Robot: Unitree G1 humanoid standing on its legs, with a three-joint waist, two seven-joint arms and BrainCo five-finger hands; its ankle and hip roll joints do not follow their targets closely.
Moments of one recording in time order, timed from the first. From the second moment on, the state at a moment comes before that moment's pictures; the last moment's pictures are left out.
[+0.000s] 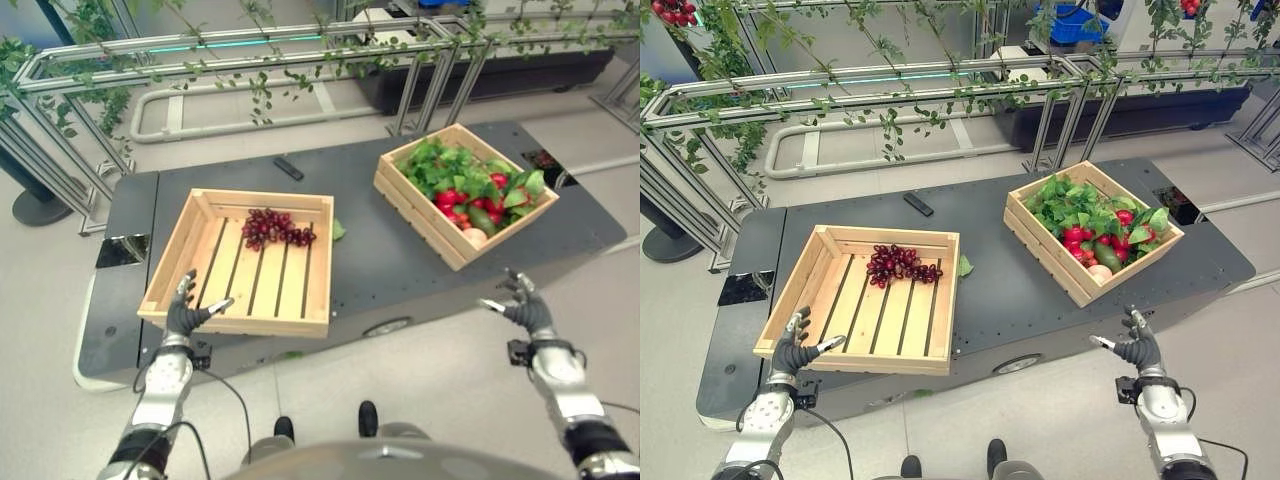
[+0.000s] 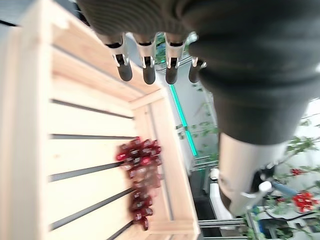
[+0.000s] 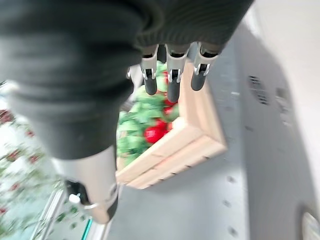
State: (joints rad) left arm 0.04 0.43 -0.02 0.51 -0.14 -0.31 0.19; right arm 0.01 -0.61 0.00 0.50 0.19 -0.23 -0.09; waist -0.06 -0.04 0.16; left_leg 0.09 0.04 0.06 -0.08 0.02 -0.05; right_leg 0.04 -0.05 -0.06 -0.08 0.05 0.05
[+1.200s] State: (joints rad) left arm -0.07 0.57 -0.05 0.48 -0.15 -0.32 0.20; right arm -0.97 -0.82 0.62 0.48 0.08 -0.17 0.05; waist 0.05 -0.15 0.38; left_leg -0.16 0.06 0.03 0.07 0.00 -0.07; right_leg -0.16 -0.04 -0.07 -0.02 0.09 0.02
